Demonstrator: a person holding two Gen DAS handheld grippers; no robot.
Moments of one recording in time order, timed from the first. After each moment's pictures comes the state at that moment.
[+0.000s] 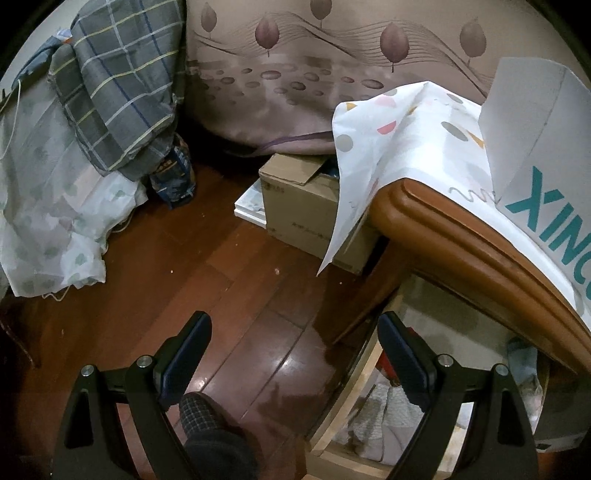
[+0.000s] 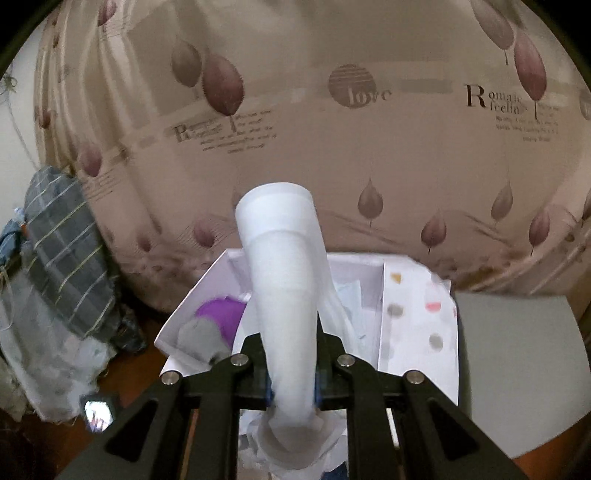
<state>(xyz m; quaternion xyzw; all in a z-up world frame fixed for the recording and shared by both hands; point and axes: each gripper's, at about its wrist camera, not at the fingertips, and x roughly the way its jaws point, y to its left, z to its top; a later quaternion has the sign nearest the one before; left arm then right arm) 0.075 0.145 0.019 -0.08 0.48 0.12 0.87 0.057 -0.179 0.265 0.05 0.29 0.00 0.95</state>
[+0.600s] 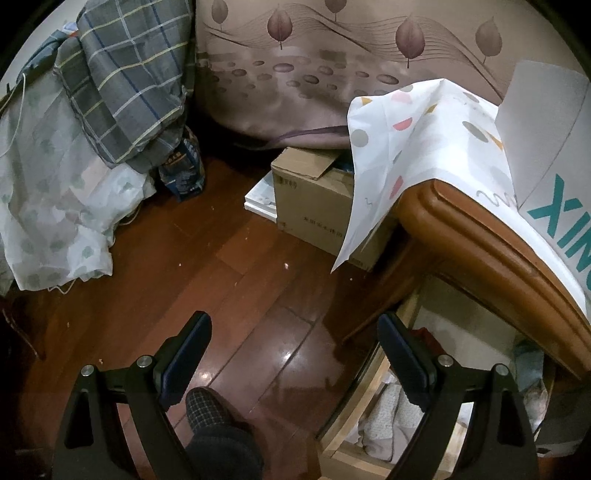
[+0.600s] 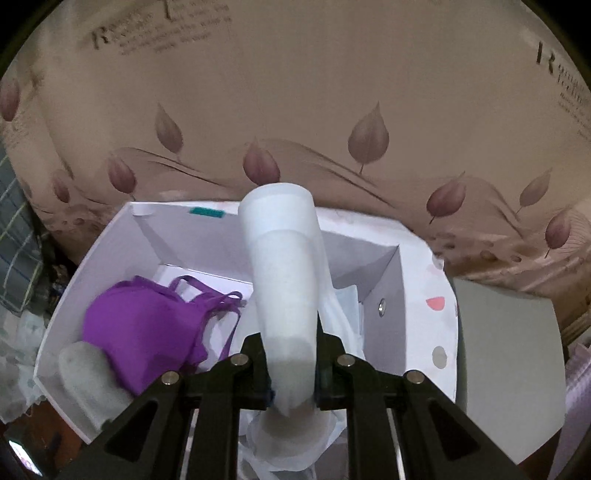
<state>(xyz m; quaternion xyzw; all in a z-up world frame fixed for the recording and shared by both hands) 0.078 0.158 0.017 -0.08 0.49 0.14 0.86 0.199 -0.181 0.171 0.00 0.43 -0.08 0.90</state>
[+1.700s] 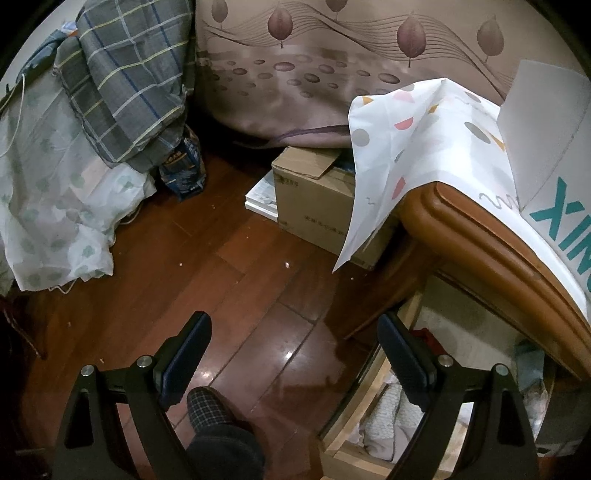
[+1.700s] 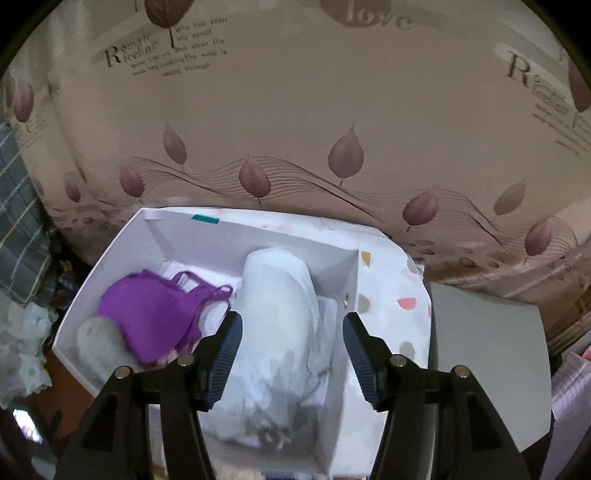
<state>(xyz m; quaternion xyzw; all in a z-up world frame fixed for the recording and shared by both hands) 0.082 0.159 0.016 -0.08 0.49 0.14 0.86 0.132 -0.198 0.223 -0.01 0.41 -0.06 0.91</state>
